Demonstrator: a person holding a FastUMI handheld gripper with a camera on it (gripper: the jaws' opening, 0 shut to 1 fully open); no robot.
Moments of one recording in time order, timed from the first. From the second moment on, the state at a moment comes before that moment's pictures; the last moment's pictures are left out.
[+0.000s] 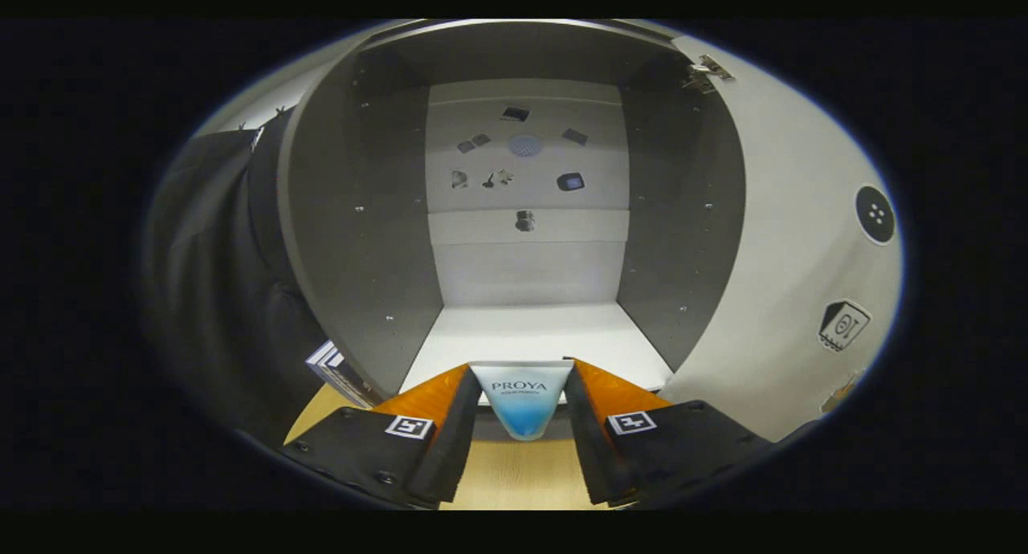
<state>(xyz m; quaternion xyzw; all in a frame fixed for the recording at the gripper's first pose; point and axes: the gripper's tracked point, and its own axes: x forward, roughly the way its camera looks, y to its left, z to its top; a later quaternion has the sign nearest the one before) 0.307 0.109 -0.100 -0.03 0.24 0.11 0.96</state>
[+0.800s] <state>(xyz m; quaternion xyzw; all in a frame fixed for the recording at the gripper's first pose) 0.392 0.131 -0.159 -0.03 0.27 0.15 0.95</state>
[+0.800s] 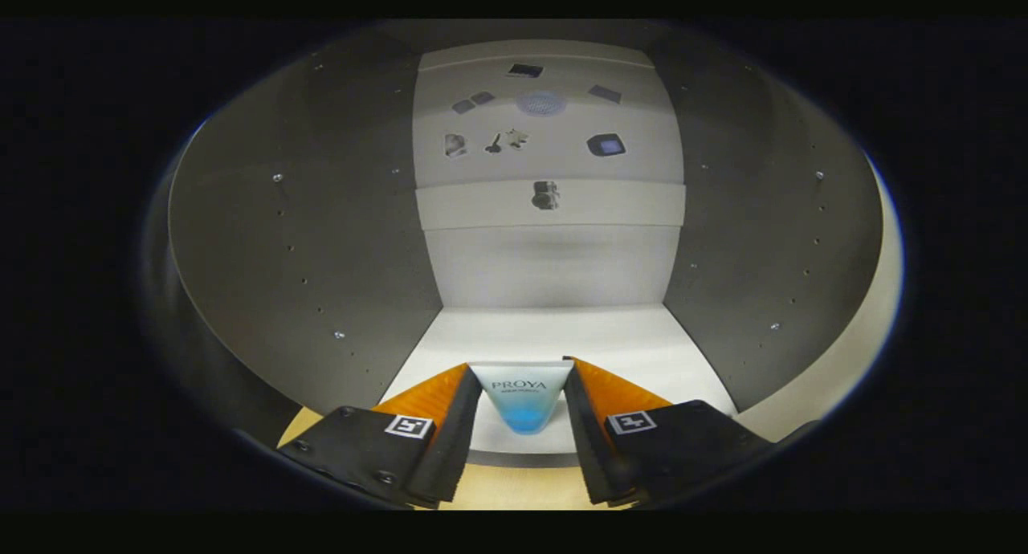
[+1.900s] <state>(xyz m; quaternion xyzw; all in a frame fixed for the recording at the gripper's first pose) 0.289 0.124 -0.103 -0.02 0.18 0.12 0.98</state>
